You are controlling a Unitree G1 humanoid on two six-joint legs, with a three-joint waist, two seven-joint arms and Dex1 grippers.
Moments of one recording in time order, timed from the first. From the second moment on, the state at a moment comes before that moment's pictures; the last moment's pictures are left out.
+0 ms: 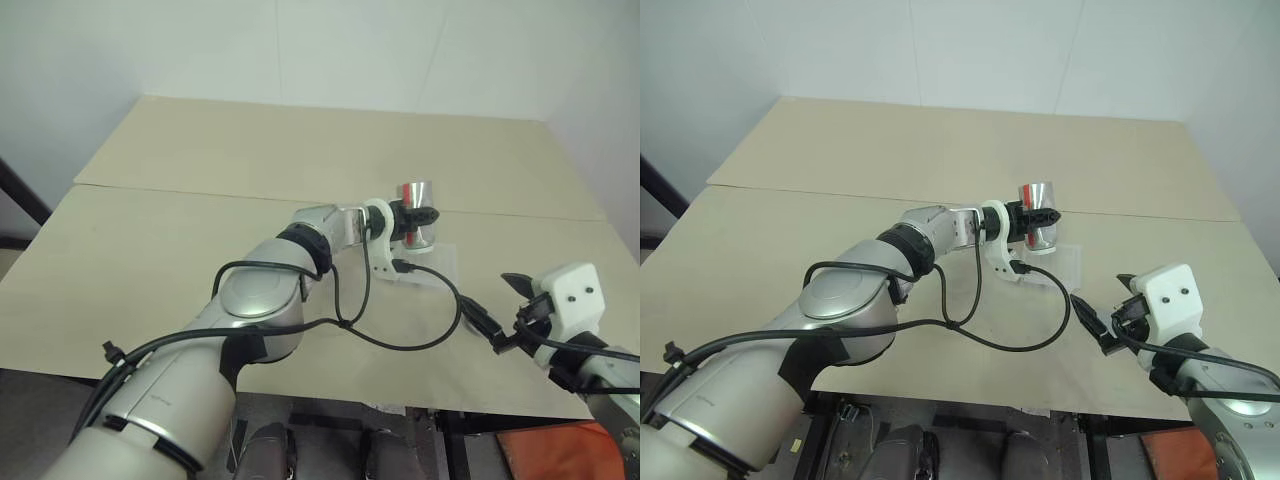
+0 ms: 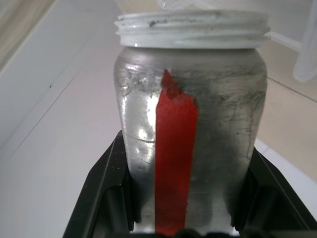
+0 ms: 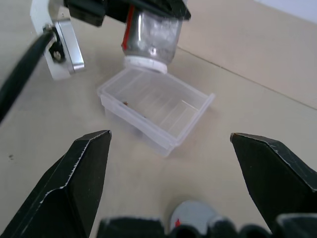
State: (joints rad) left arm -1.53 -0.04 -1.15 1.41 1.28 -0.39 0.49; right arm 0.20 -0.63 -0.46 -0.84 0.50 0.81 0.40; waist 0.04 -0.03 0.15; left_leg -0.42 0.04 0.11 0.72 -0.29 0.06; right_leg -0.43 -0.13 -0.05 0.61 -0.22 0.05
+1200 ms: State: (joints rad) left arm -0.77 -0.09 -0.01 0.91 0.03 -0.37 -0.30; right arm 0.03 -0.63 -0.26 -0.64 0.40 0.69 0.44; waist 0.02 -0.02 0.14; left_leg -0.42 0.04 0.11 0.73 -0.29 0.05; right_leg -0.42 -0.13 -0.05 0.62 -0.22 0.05
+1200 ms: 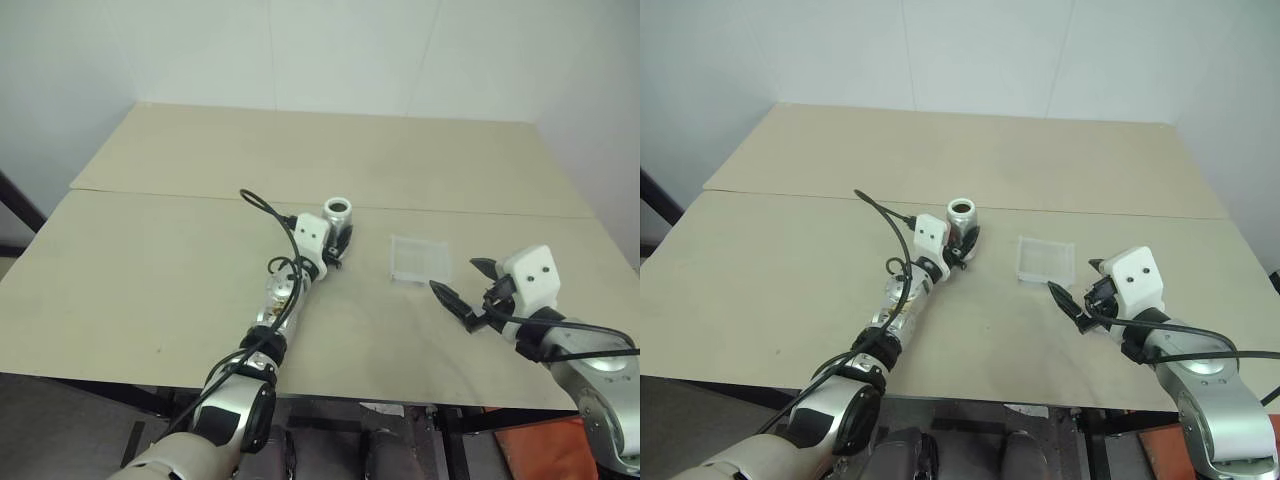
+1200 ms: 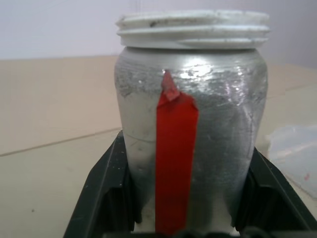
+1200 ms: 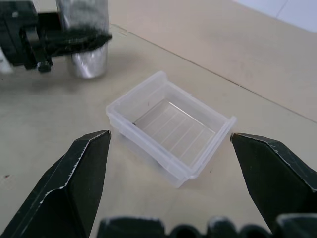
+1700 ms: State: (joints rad) left arm -0.64 -0.10 -0.05 0.76 0.02 -0.27 -0.28; right arm 0.05 -0.63 -0.25 -0.62 0.36 0.67 0.45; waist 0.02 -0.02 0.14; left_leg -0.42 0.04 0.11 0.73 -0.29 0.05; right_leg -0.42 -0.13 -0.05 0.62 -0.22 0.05
